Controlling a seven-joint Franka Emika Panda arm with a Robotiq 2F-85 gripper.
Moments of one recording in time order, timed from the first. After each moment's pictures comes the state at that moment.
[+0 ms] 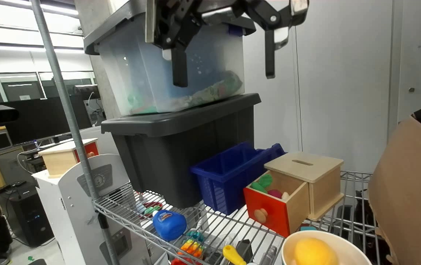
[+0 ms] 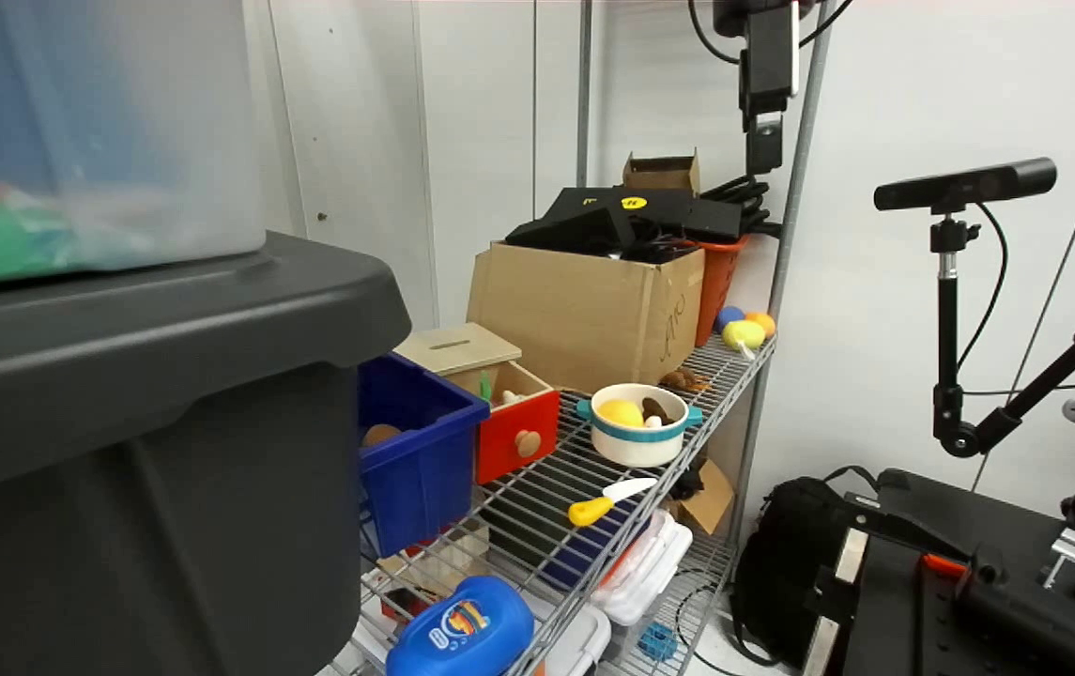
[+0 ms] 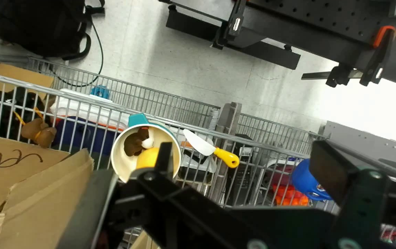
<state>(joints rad) -0.06 0.02 -0.18 -2.04 -0.05 1.90 -0.58</state>
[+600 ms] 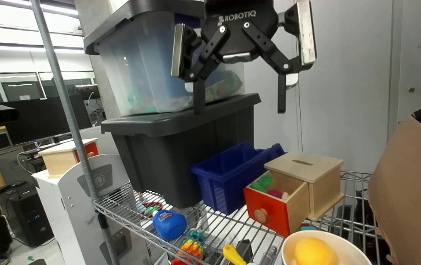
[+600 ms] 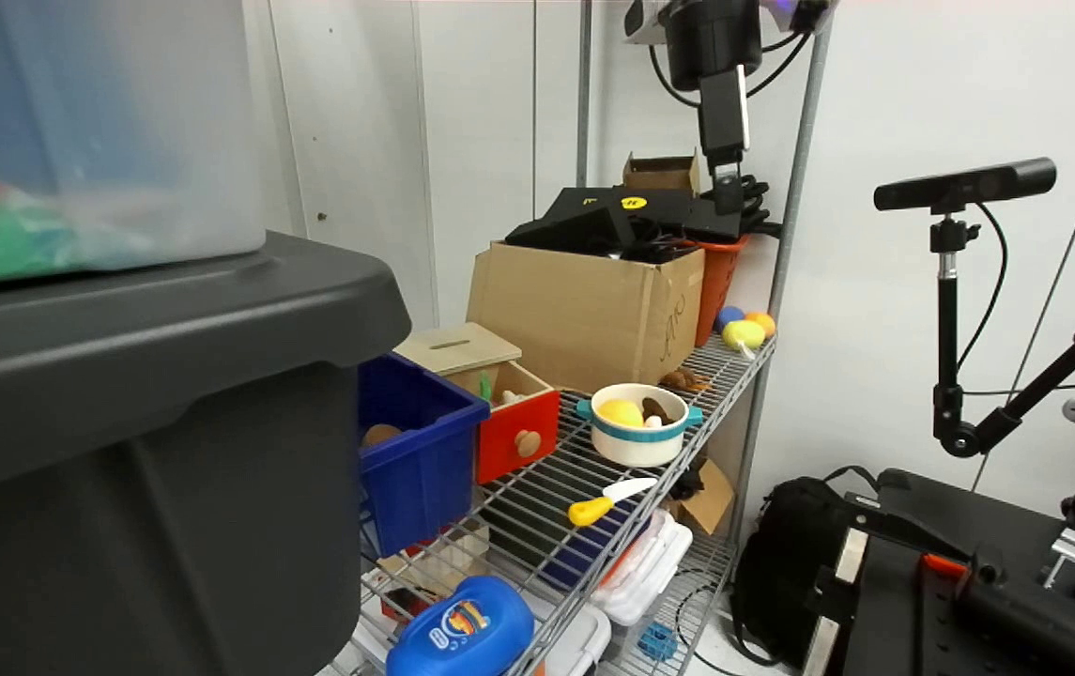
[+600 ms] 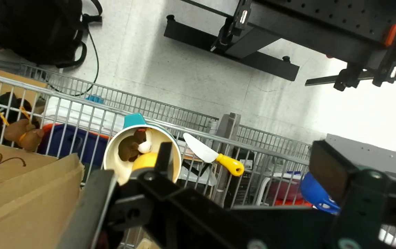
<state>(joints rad) -0.08 0.17 -0.14 -1.94 -0.05 1.87 -0.58</state>
